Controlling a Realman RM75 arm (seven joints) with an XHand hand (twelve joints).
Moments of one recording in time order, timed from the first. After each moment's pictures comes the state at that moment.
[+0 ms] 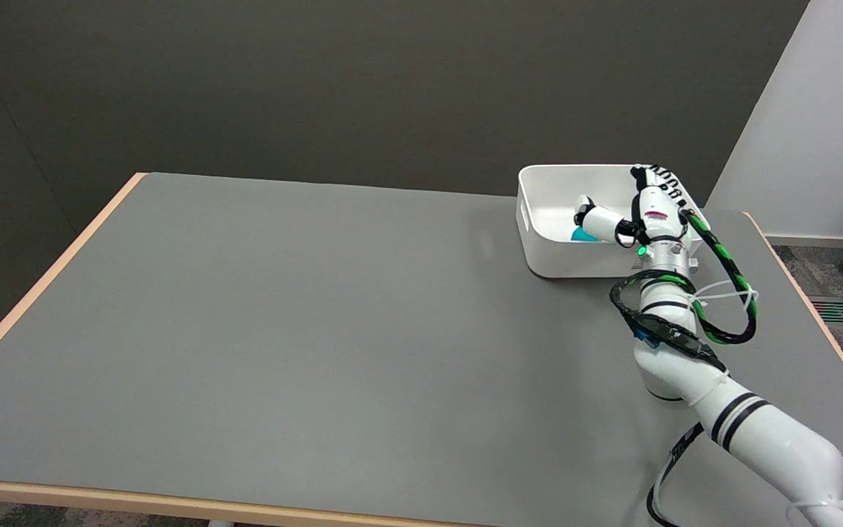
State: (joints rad) arm 0.21 -1.08 1.25 -1.15 -1.44 0.81 -0.43
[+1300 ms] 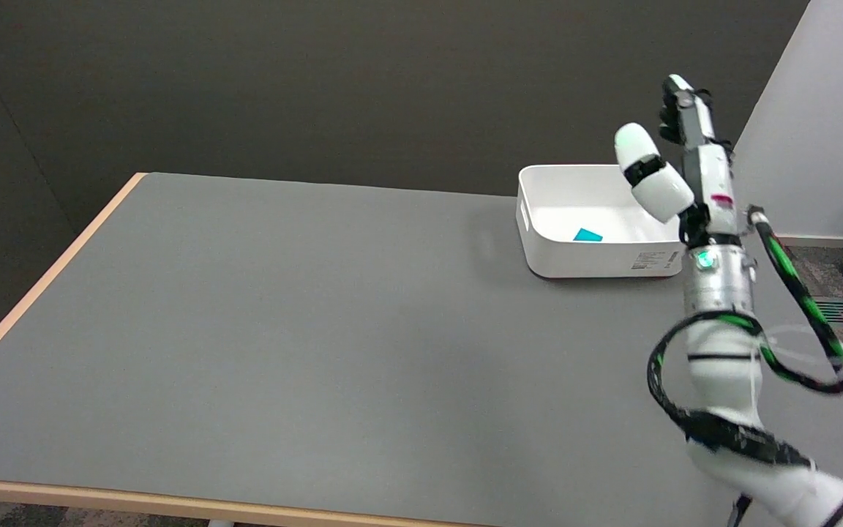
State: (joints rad) arm -0.21 -1.05 1.40 -1.72 -1.88 0.94 0.13
